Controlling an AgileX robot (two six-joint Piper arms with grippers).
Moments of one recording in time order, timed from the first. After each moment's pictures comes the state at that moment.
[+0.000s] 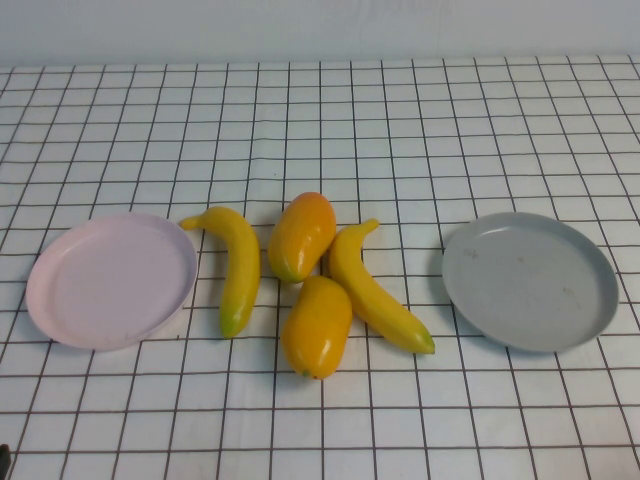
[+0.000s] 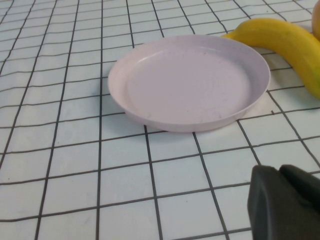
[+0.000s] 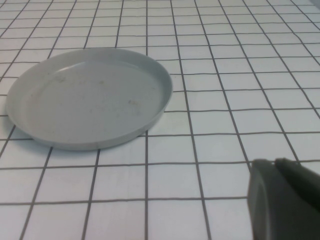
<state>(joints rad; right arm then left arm) -0.02 -0.01 0.03 0.02 0.36 0.02 -0.21 -0.01 0.02 0.14 0.38 -0.06</state>
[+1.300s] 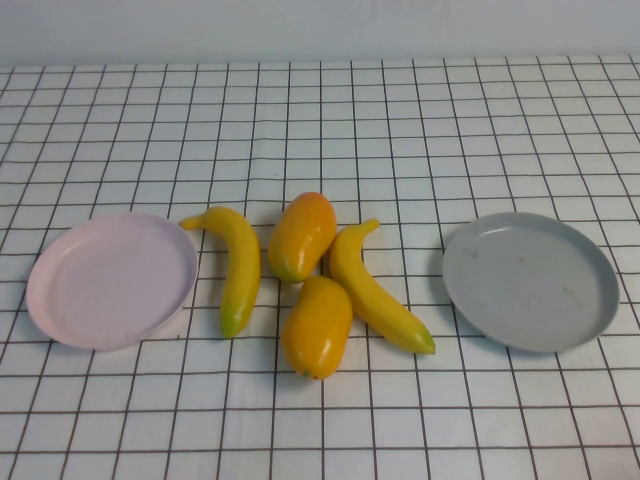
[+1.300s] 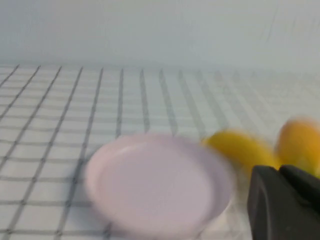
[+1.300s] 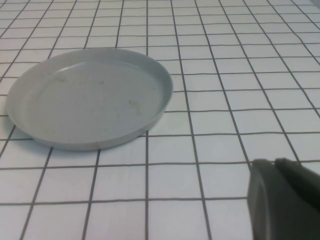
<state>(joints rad) -0.02 -0.01 0.03 0.02 0.36 0.02 -0.21 -0.01 0.03 0.25 0.19 -0.25</state>
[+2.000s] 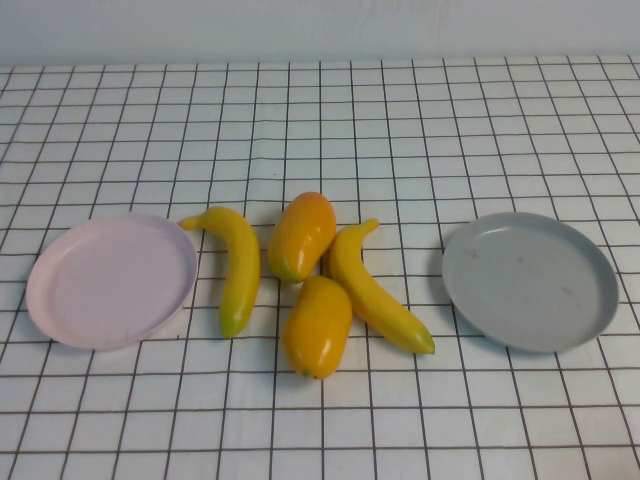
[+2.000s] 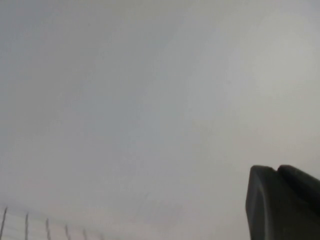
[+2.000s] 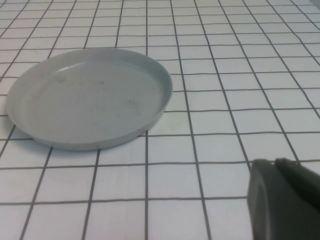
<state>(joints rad) -0.02 -0.01 0.03 0.02 0.36 0.02 -0.21 -0.01 0.03 0.18 -0.42 -0.70</state>
